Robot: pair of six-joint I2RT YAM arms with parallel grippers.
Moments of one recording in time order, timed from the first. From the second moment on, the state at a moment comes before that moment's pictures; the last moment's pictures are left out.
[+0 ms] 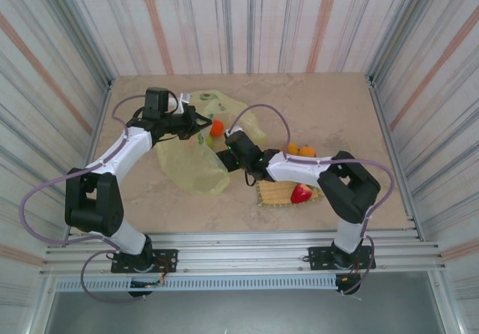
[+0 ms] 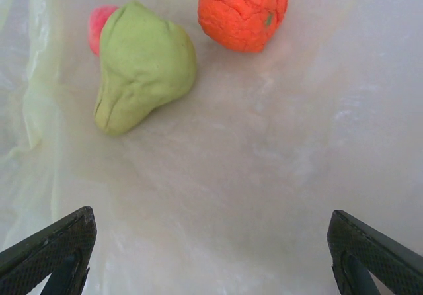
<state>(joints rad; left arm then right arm) -0.21 1.56 1.16 -0.29 0.74 -0.77 0.89 1.78 1.09 -0.05 0.22 0.39</state>
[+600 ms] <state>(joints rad) -0.21 1.56 1.16 -0.29 0.74 -0.77 0.85 1.27 1.02 -0.54 0.18 0.23</state>
